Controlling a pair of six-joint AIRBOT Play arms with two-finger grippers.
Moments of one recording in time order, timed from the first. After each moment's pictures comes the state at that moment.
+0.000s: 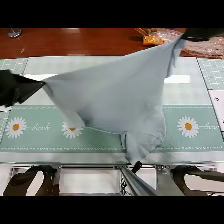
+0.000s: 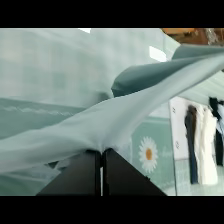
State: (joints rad) left arm 0.18 -0.65 1.01 0.74 -1.26 -1.68; right arm 0.05 -1.46 2.00 -1.36 1.42 1.44
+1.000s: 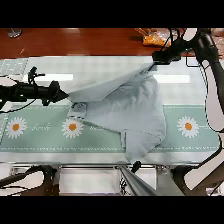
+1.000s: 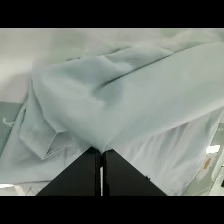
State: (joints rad) left arm 0.18 -1.34 0.94 0.71 -1.07 -1.41; right arm 0.07 -1.89 2.00 -1.36 1.28 1.50
